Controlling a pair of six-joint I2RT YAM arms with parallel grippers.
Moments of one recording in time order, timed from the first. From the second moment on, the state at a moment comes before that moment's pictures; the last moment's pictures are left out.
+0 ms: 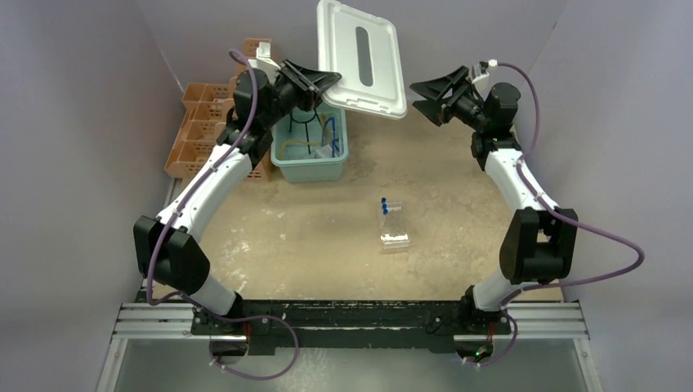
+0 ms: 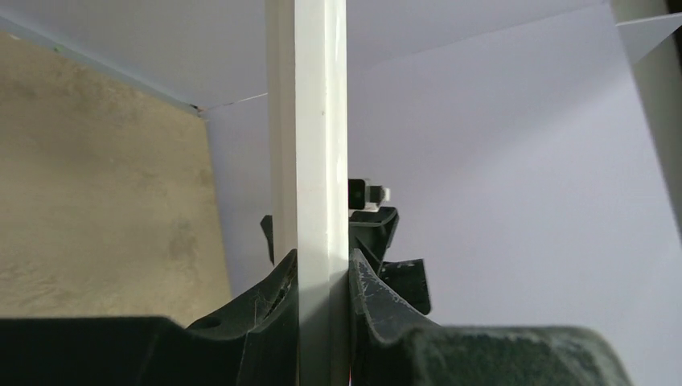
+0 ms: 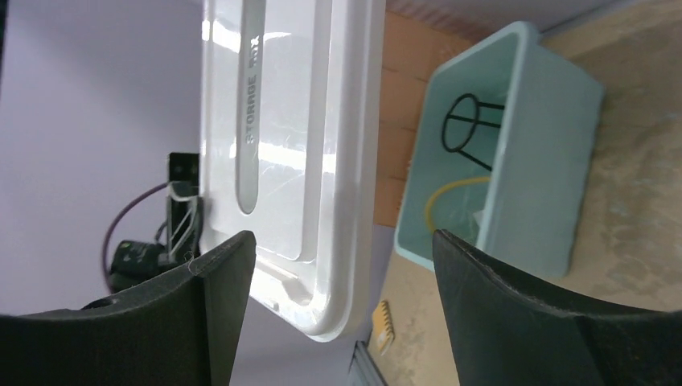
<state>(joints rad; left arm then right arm) -0.38 1.57 1.50 0.12 0.29 -1.28 0.00 1.58 1.28 0.27 -0.72 1.19</state>
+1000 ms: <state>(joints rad) -0.31 1.36 1.37 -0.32 0.02 -1.05 0.10 1.73 1.29 0.61 -0.81 1.47</state>
